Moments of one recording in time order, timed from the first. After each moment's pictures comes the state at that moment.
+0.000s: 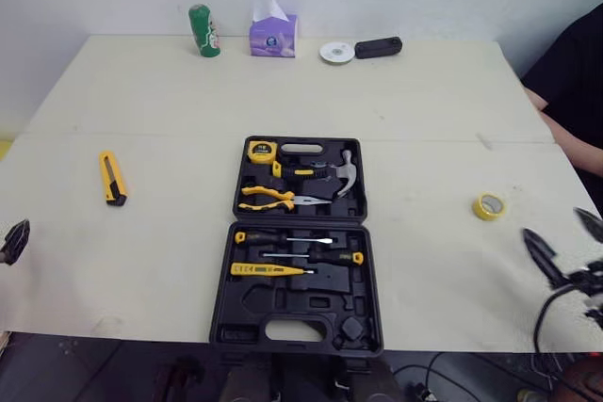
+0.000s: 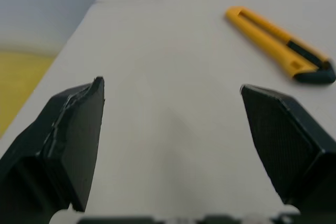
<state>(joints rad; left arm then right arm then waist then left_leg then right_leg) 0.04 0.81 0.77 0.31 -0.44 0.25 -0.48 0.12 -0.66 -0.48 0.13 0.54 -0.34 0.88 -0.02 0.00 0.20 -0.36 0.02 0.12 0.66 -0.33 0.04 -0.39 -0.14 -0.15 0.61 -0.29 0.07</state>
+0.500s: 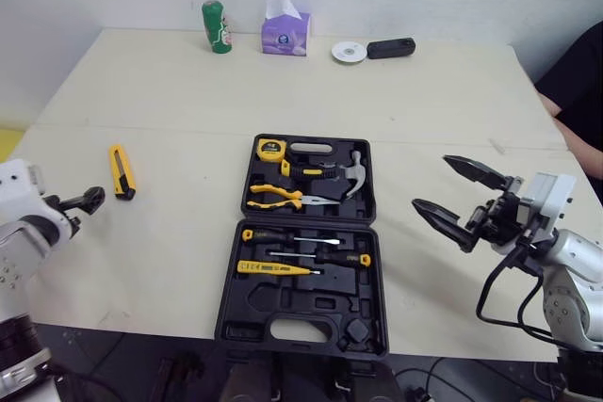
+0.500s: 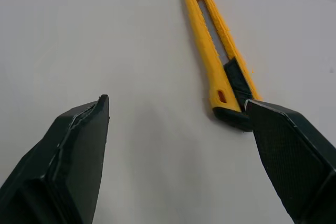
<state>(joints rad) -0.33 0.67 0.66 -0.07 -0.53 1.12 0.00 -0.10 -0.65 -0.24 -0.19 0.64 -0.05 0.98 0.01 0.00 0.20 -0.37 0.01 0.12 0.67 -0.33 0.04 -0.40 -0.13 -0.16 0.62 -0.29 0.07</state>
